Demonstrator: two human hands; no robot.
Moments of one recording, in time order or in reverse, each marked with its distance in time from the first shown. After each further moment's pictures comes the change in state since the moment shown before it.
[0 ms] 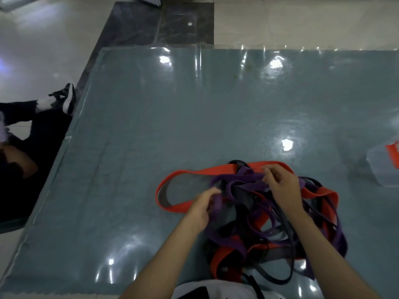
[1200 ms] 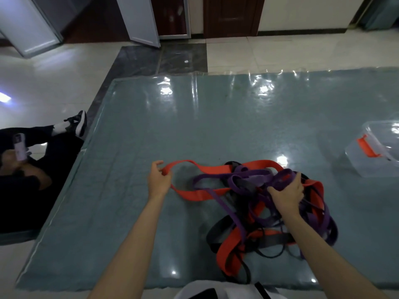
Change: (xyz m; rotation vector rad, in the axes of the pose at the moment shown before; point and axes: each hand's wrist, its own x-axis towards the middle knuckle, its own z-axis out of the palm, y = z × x) left_hand -0.017 0.073 -0.111 0.499 0.472 0.814; right_hand -0.068 0.017 -0.010 -0.037 0.221 0.545
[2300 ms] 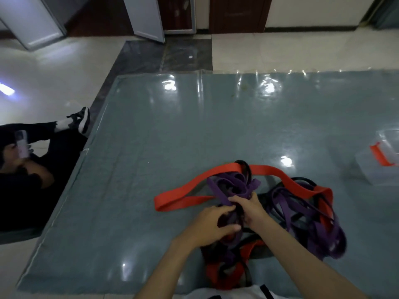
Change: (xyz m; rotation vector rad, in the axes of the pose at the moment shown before) left_hand -0.129 0.019 0.039 0.477 -0.813 0.484; right_hand -0.052 -0.039 0.084 0.637 -0.548 0.381
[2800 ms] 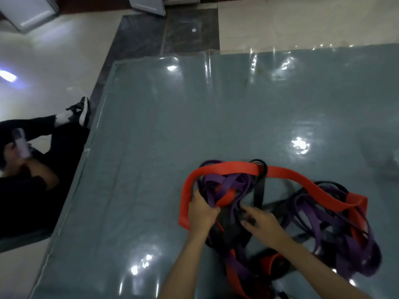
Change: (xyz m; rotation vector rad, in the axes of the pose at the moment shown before) left_hand 0.067 -0.085 -0.006 -0.232 0.444 -0.649; right_hand 0.045 0.038 -0.027 -1.225 -0.223 -0.721
